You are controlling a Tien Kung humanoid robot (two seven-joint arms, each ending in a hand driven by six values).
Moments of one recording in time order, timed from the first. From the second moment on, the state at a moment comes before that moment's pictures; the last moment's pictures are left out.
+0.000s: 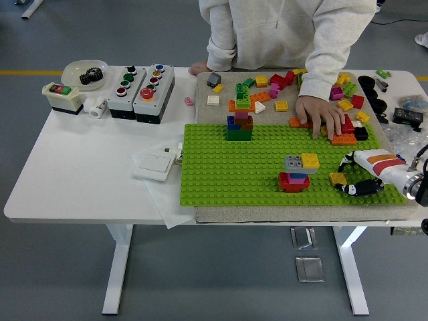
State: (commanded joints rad) left arm -0.14 0.05 -0.82 -0.18 1.02 -0.03 0.26; right arm 0.61 -0.51 0.71 0.88 -1.90 -0.11 0.23
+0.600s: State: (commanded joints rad) left arm -0.14 0.05 -0.83 -0.18 1.03 -0.02 0.26; right arm 0.60 -0.52 0.70 0.88 -1.90 -0.16 0.26
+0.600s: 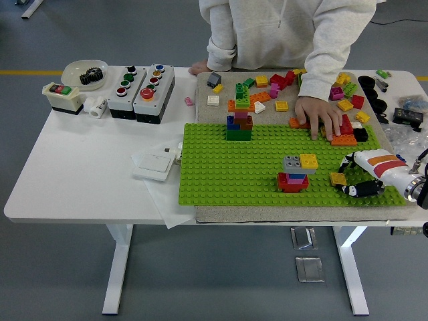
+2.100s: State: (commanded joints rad) left arm -0.13 0.06 -0.85 -0.18 1.06 -0.03 0.26; right arm 0.57 -0.63 0.90 1.20 -1.91 -0.13 0.21
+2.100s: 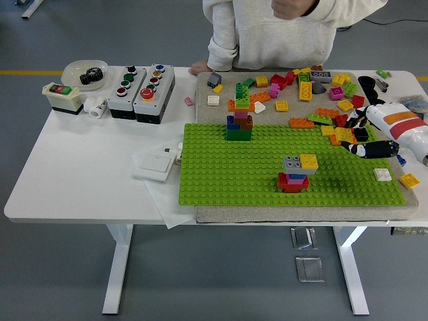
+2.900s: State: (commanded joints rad) left arm -0.13 0.06 -0.86 -0.18 1.06 -0.03 0.27; right arm 0.60 -0.65 0.80 1.42 -1.91 -0.02 0.13
